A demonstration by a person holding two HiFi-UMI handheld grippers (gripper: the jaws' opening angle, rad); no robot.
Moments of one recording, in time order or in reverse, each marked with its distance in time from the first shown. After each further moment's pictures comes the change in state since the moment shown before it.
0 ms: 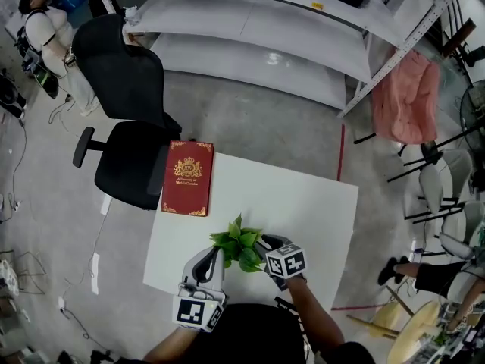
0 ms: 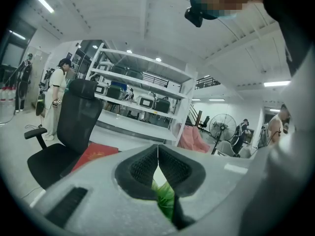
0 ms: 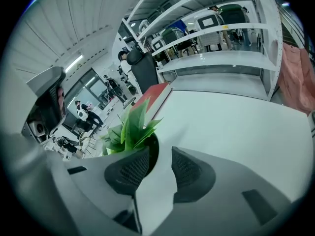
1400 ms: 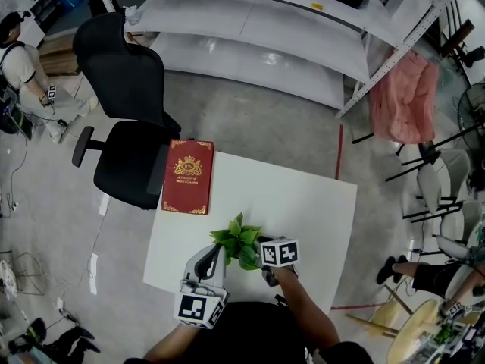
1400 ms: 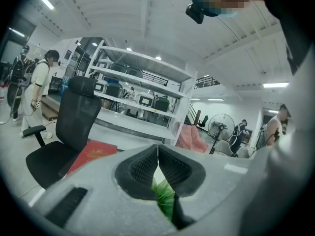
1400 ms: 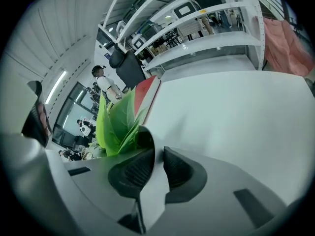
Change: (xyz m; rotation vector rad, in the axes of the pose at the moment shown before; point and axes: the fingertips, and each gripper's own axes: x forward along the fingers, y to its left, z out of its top) left arm 0.001 0.003 -0.011 -0.012 0.020 -0.015; right arm 0.034 -0.006 -0.018 0.235 0.033 -0.015
